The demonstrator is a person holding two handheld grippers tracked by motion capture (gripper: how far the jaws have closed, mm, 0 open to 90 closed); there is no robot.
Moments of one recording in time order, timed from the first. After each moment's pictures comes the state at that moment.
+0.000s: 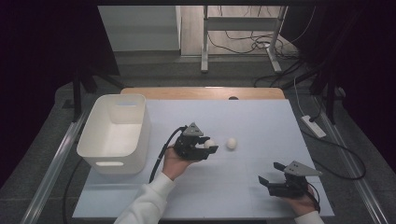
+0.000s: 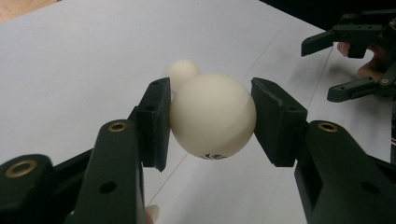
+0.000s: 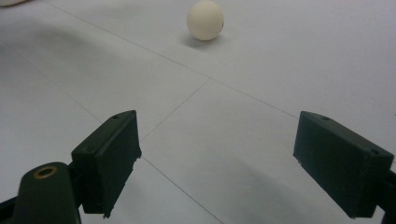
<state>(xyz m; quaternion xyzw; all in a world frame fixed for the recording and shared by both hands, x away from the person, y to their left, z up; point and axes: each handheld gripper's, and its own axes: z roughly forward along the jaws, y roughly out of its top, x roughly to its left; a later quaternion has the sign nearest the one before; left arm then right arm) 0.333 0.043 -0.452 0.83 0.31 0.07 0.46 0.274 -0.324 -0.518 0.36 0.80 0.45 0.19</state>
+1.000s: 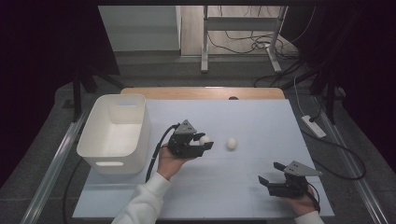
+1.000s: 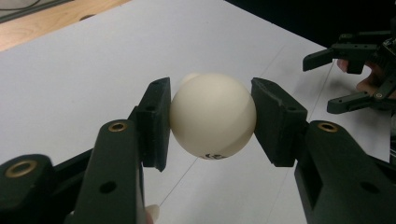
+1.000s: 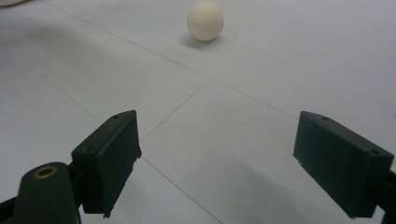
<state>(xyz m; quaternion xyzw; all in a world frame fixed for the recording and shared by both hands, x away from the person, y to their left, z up) 0.329 0.061 -0.441 0.81 0.32 0.09 0.48 0.274 -0.323 -0.518 0.36 0.80 0.45 0.19</state>
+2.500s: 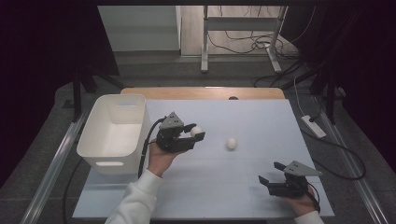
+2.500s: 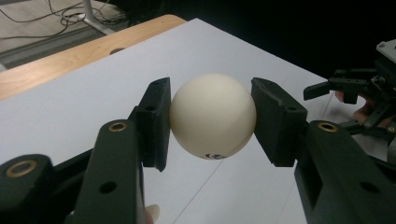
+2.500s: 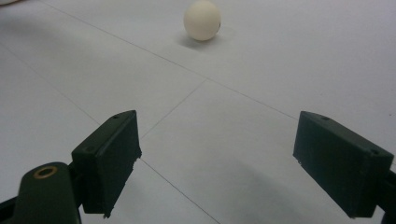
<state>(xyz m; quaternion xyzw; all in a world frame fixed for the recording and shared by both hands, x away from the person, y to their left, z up) 0.323 0.089 -0.414 0.78 0.34 0.12 0.52 0.274 -0.324 -0.518 0.36 0.80 0.45 0.20</state>
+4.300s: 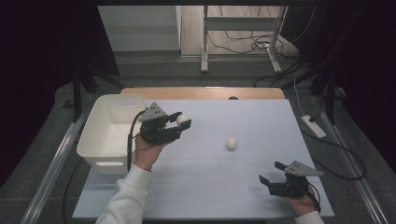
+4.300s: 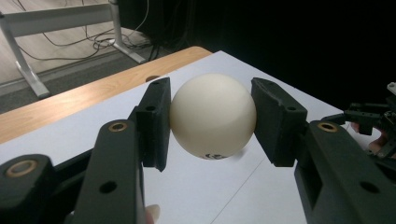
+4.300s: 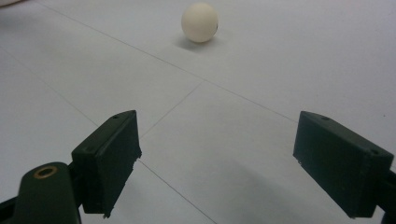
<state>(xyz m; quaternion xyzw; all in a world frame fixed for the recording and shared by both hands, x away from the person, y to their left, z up) 0.322 0.126 -0.389 0.74 0.36 0.16 0.54 0.274 -0.325 -0.517 0.36 0.79 0.45 0.20</state>
